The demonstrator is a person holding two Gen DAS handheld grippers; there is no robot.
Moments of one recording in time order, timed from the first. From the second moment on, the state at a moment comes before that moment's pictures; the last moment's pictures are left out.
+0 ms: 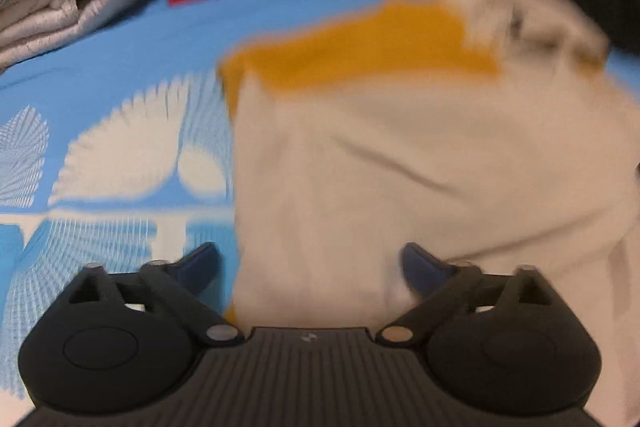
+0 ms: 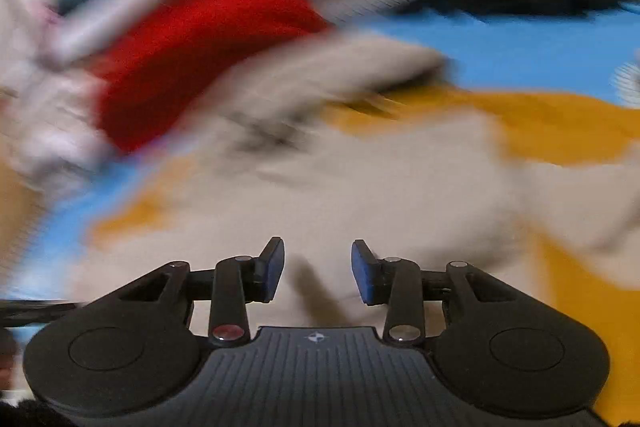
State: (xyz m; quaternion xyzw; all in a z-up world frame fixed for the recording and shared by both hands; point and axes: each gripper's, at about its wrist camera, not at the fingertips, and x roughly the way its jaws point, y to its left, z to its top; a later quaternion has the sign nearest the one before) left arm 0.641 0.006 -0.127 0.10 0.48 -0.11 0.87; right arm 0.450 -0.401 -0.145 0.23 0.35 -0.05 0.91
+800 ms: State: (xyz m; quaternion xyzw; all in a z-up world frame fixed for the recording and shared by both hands) left arm 0.538 0.024 -0.067 -0.06 0.48 -0.03 0.87; right arm 0.311 -0.742 -0.208 0.49 0.07 -0.32 0.81
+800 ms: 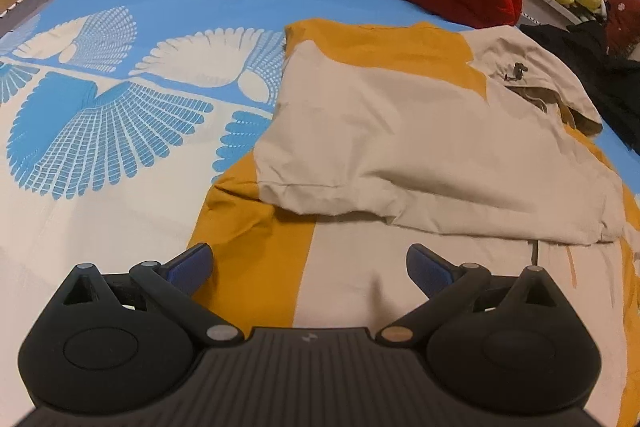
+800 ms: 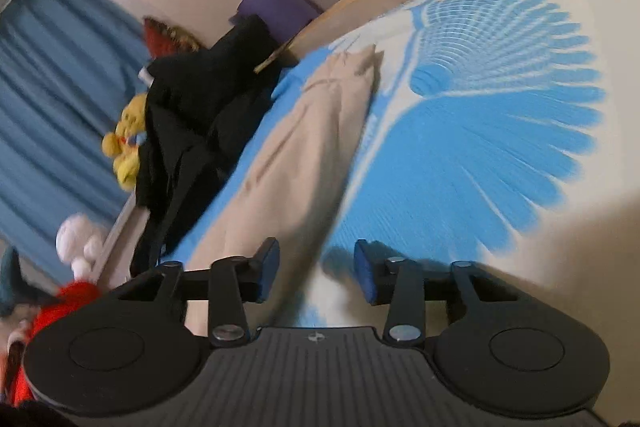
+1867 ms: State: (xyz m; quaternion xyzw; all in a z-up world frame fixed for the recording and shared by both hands) left arm 0.531 -0.009 -0.051 -0.07 0.49 -0.04 0.87; right arm 0.081 -0.732 -0.174 0.57 -0.07 -0.38 0.73
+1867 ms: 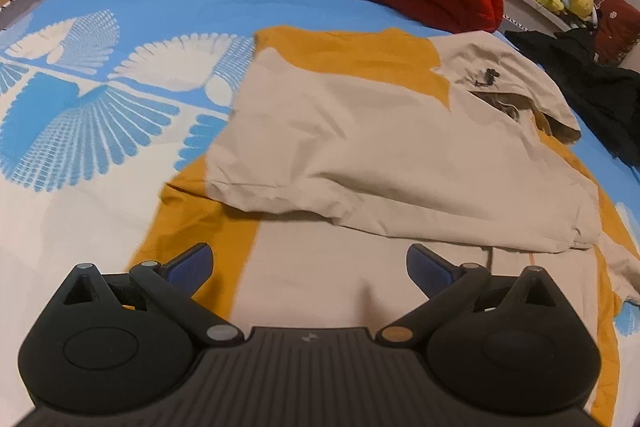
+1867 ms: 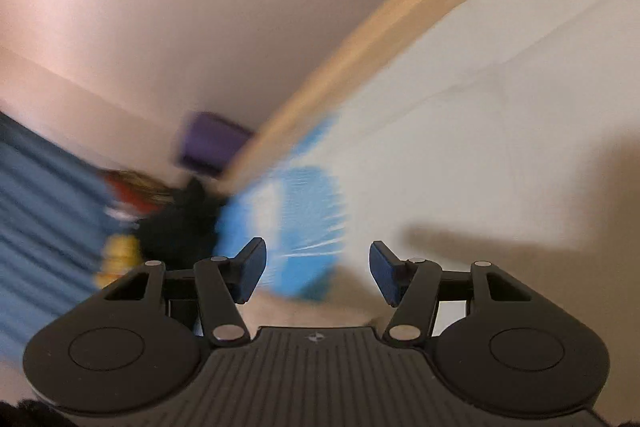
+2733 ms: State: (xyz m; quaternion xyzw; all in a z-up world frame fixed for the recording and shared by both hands) left arm 0.506 0.099 -0.054 -0.18 0.45 -0.01 0.88; right arm 0.453 -0.409 0.033 -0.02 0.06 -0.05 1.00
